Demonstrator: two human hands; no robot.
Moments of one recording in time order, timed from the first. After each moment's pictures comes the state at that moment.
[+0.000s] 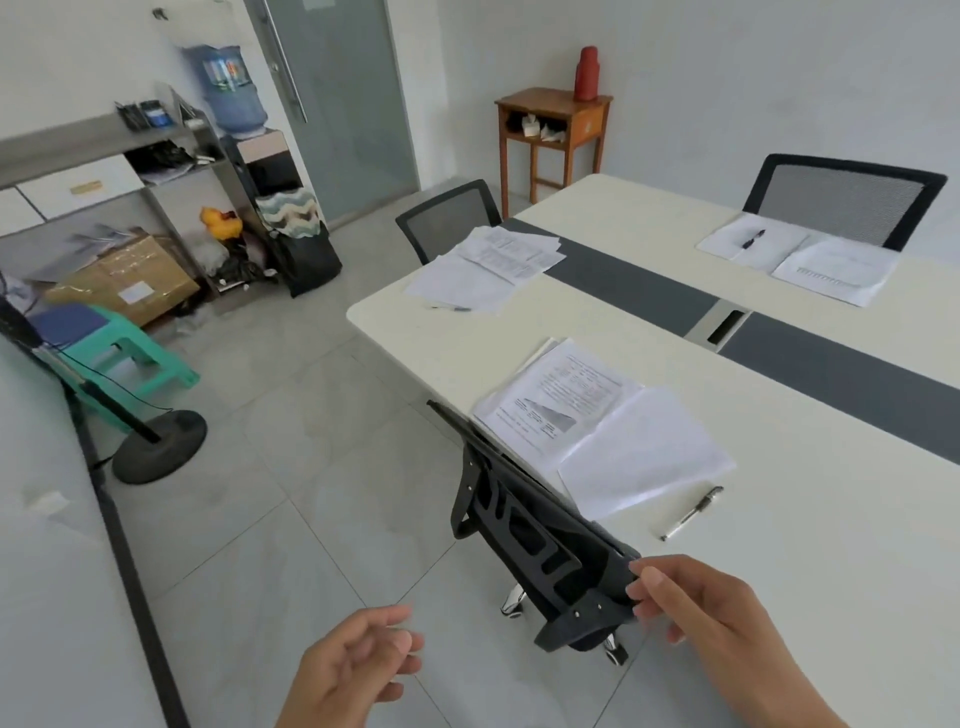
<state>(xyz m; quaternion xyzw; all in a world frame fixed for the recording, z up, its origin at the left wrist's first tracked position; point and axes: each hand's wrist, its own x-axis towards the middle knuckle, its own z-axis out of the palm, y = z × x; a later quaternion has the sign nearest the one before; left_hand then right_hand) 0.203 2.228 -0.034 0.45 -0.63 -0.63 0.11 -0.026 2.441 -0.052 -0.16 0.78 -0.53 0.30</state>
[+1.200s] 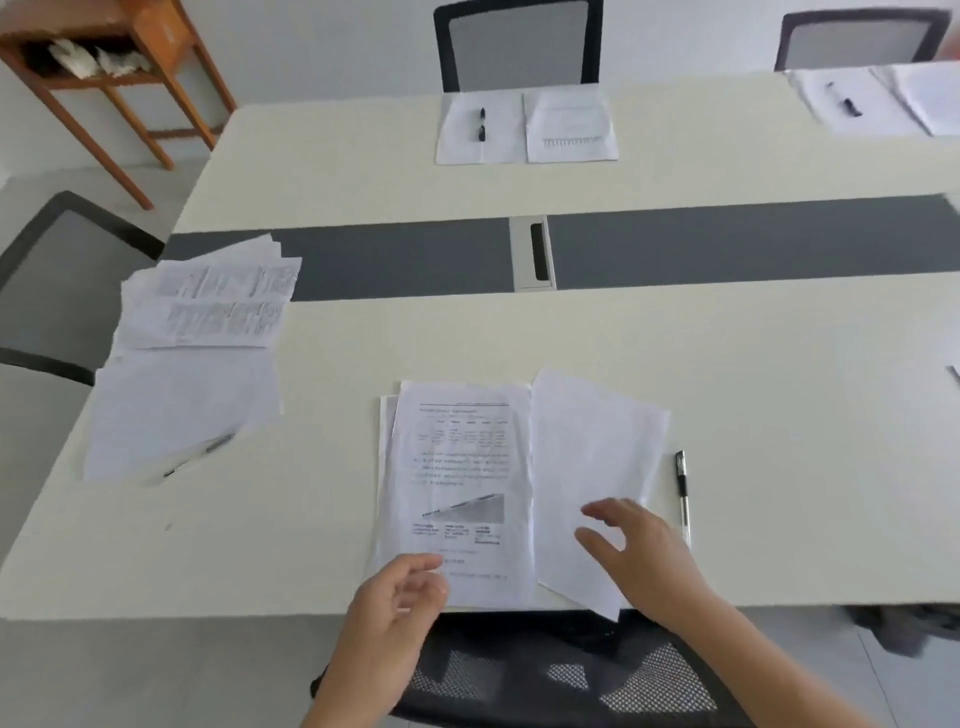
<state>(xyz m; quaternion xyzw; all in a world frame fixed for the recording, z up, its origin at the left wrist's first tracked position) -0.171 1.989 -0.113 0.16 -0.81 -0.52 -0.23 -0.202 2.256 -0.159 0.09 0.93 -0.31 0.19</state>
